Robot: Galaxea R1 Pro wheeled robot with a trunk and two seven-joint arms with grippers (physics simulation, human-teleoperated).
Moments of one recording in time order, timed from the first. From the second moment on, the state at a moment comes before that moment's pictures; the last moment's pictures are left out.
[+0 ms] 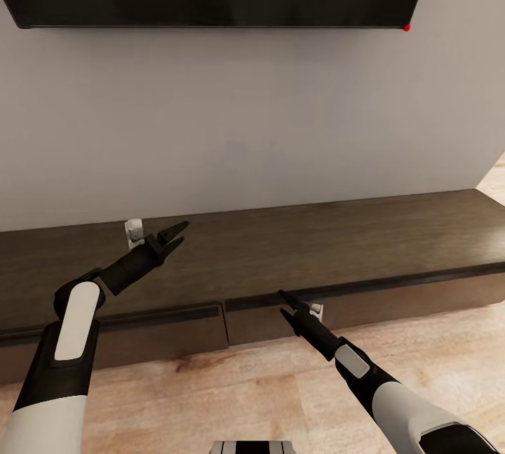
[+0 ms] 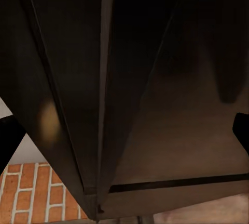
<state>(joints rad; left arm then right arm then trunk) -0.57 0.02 0.25 -1.48 0.91 0.88 -0.43 -0.73 0.00 0.22 -0.25 -1.17 0.32 0.89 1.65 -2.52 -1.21</state>
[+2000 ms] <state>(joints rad) -0.57 0.02 0.25 -1.47 0.91 0.88 -0.42 -0.71 0.00 0.24 -0.23 -1.16 0.32 0.85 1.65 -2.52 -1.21</state>
